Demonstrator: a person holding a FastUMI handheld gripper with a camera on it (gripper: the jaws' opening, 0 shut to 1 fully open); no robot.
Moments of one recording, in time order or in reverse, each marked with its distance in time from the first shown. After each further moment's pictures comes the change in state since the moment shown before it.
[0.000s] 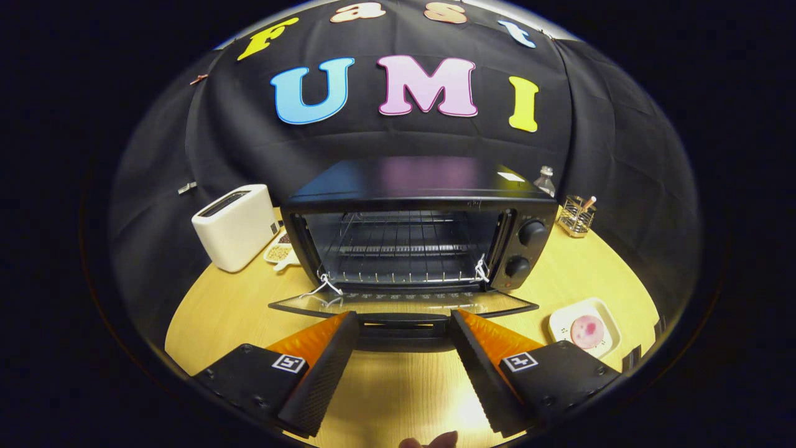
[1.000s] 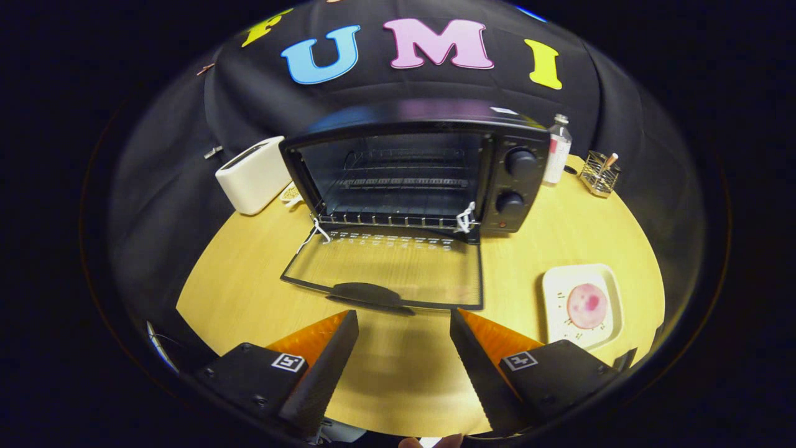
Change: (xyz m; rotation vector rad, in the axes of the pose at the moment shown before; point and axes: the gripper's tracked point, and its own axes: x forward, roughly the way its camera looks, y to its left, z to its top) arm -0.042 -0.076 -0.054 -0.027 0.246 0.186
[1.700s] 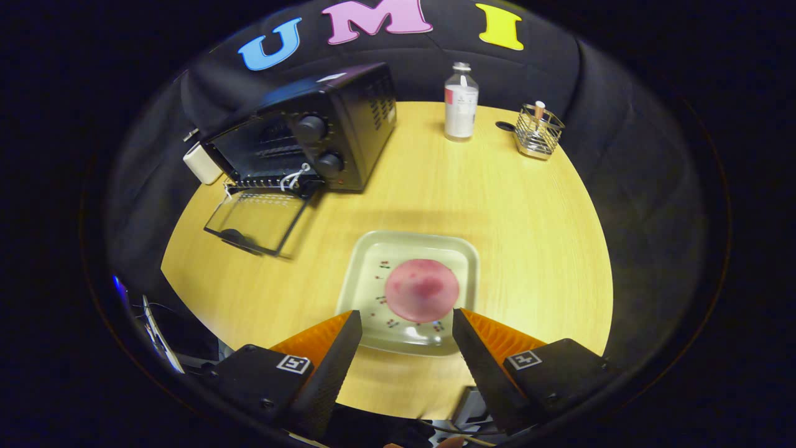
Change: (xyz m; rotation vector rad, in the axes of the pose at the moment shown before) arm -0.031 -0.245 -0.032 -0.020 0.268 -0.031
